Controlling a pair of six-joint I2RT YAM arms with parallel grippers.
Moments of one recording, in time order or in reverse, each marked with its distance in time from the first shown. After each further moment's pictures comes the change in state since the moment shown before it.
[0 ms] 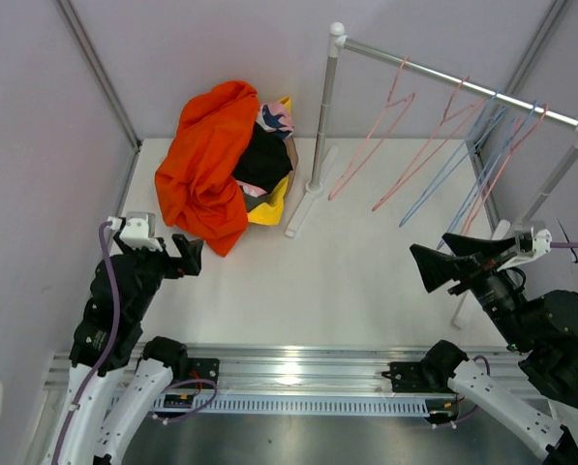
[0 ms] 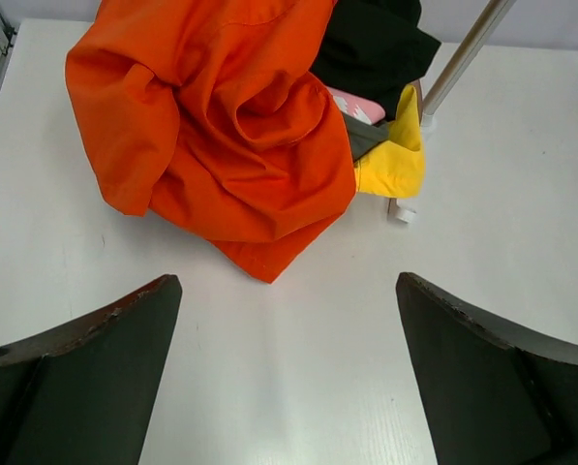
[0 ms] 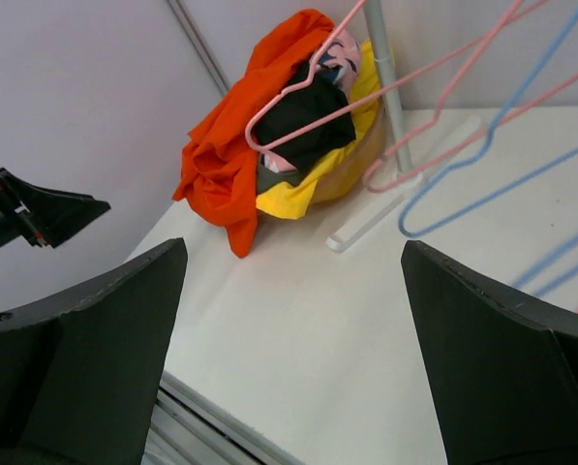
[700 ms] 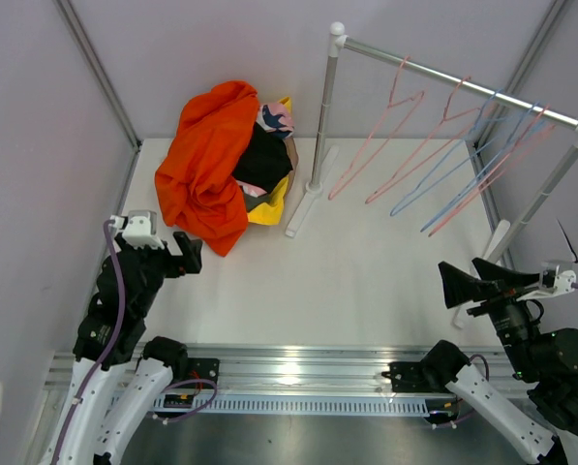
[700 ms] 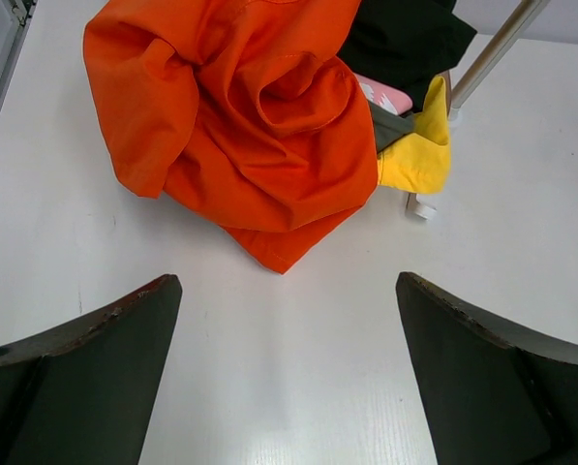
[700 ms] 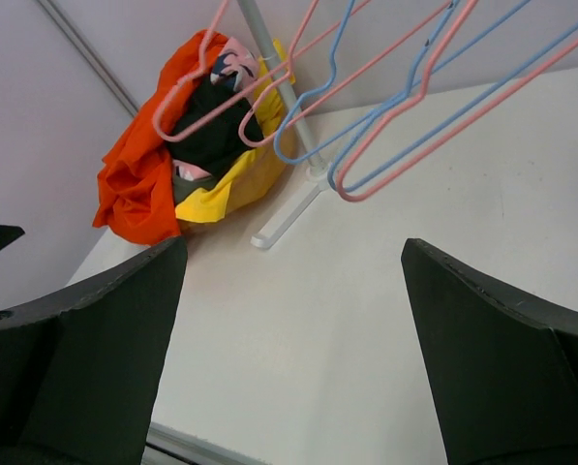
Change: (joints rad) left arm -0.003 0.007 -0.023 -0.005 -0.052 -0.024; right arm 0.000 -0.293 -0.143 -0.125 0.220 -0.019
